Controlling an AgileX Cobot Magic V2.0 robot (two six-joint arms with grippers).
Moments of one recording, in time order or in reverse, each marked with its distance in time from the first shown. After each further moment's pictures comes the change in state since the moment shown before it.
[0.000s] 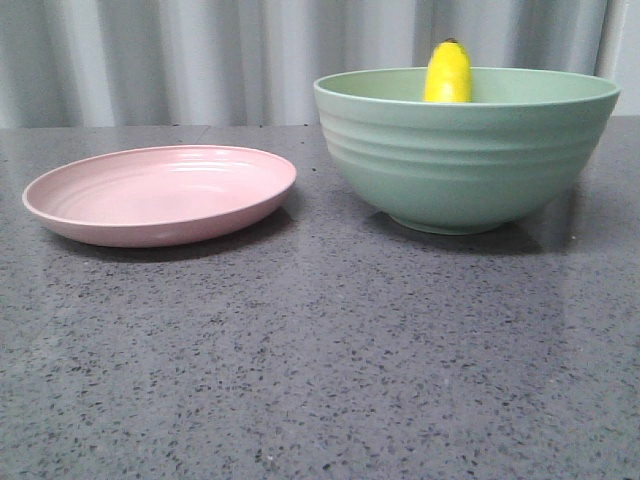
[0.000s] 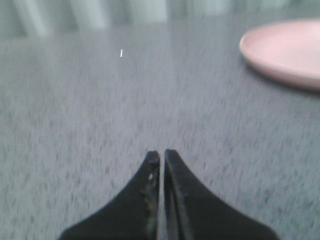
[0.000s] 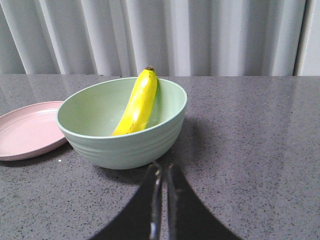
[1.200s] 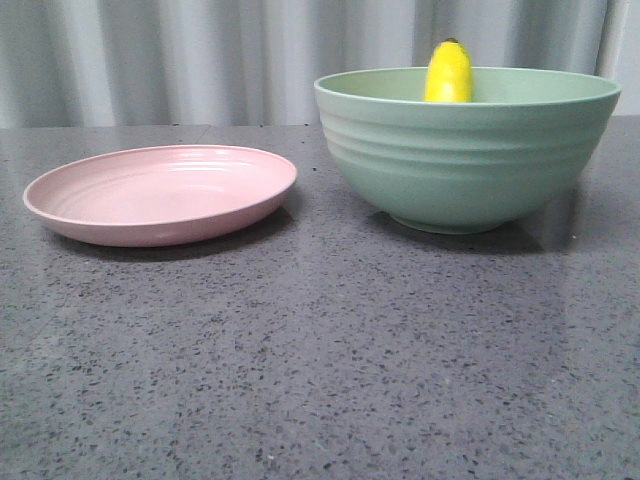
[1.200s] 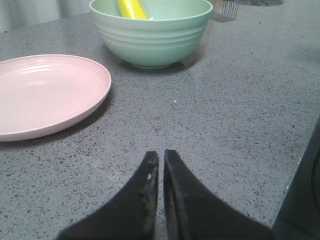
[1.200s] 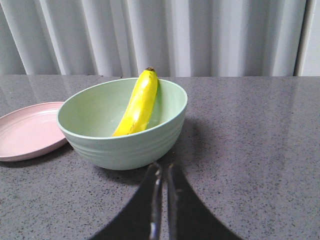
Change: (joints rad) left arm -0.908 0.160 -0.208 0.065 0.052 -0.186; right arm 0.000 0.000 0.000 0.002 -0.004 0.000
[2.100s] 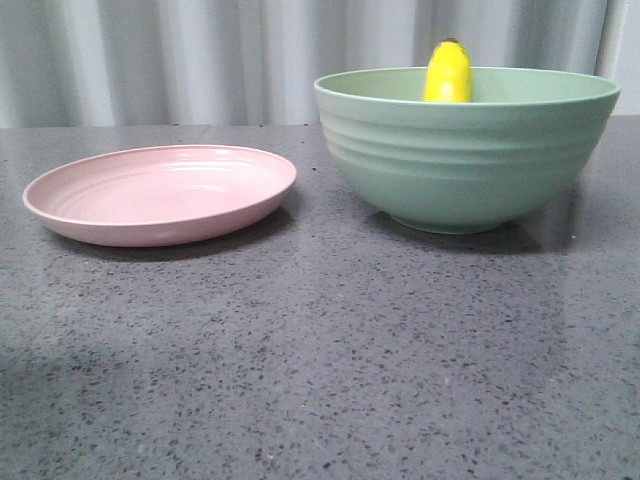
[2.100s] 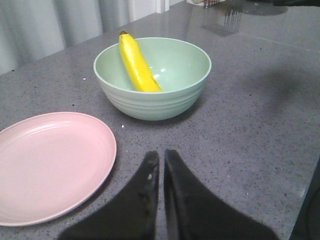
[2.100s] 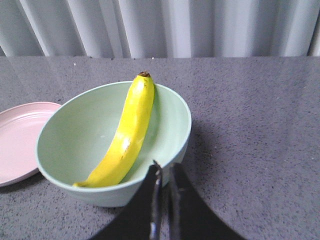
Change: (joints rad) left arm 0.000 0.358 -0.416 0.010 0.099 0.006; right arm 0.000 0.507 -0.195 0.016 -0.145 0.000
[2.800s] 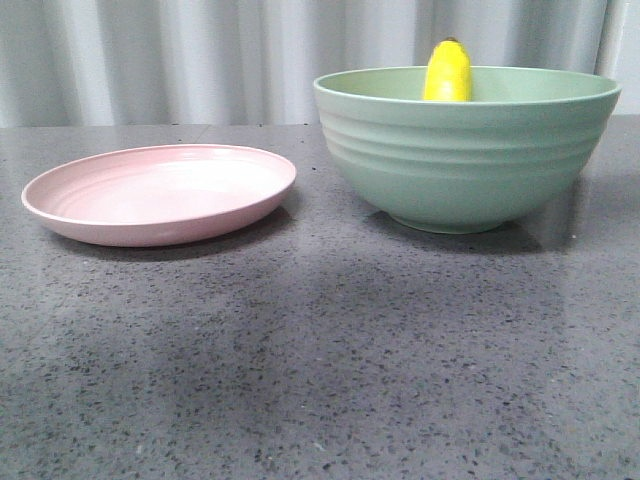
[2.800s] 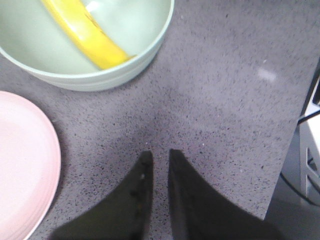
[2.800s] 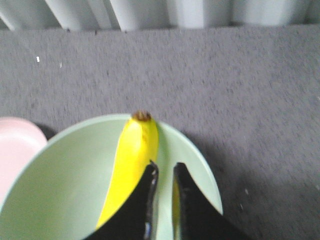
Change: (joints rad) left arm 0.000 0.655 -0.600 -0.198 0.427 0.225; right arm 0.000 0.757 -0.541 0.034 0.100 0.013
